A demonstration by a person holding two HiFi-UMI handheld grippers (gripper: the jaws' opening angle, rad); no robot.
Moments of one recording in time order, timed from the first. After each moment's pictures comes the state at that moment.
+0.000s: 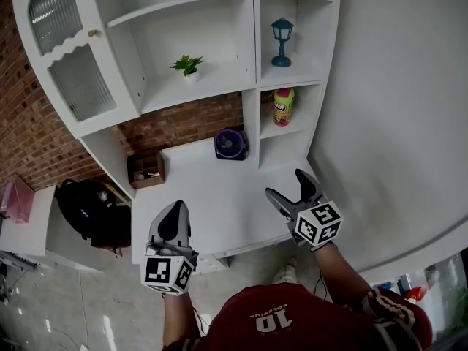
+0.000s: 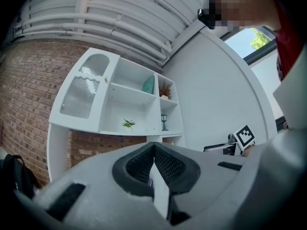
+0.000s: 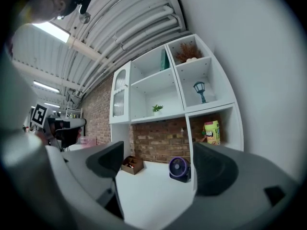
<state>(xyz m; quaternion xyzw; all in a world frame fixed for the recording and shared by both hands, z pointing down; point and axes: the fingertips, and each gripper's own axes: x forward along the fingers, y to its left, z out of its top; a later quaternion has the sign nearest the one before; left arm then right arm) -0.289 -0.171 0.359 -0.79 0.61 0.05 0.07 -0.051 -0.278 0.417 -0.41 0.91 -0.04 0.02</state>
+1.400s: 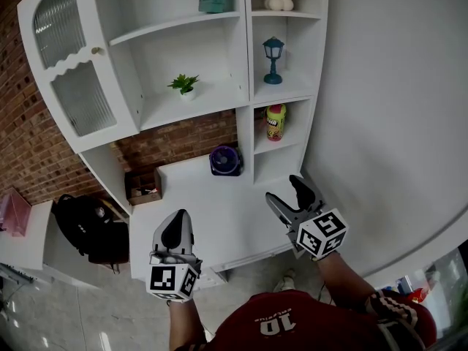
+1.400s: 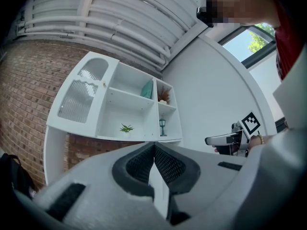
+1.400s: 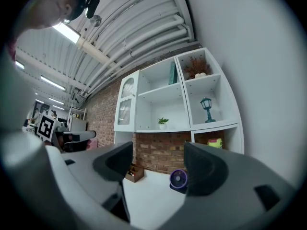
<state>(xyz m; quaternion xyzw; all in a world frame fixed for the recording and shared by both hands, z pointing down) -0.280 -0.169 0.343 -0.79 0.60 0.07 0.08 -0.054 -0.244 0.350 -0.40 0.91 0.01 0.04</state>
